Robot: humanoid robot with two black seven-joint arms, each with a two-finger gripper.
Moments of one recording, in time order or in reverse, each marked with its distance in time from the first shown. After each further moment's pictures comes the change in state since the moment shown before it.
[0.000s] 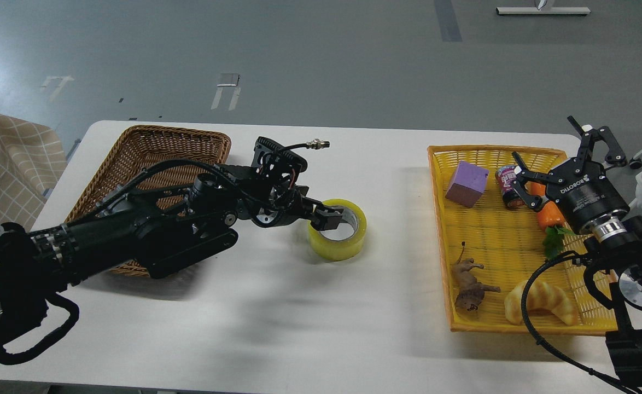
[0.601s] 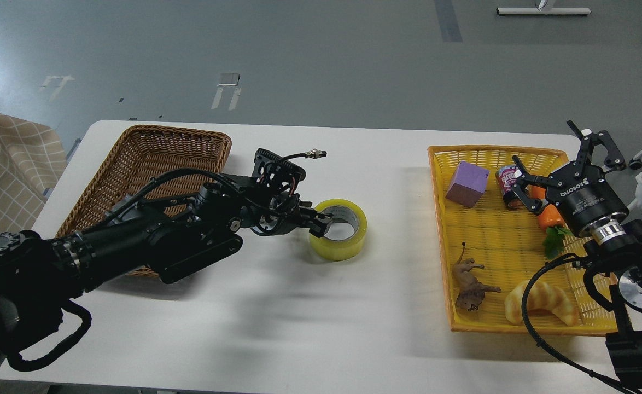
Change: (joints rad) left arm 0.026 -0.051 0.061 0.107 -0.003 0.007 -0.073; right arm 0.000 0.000 0.000 -0.018 0.001 0.000 0.000
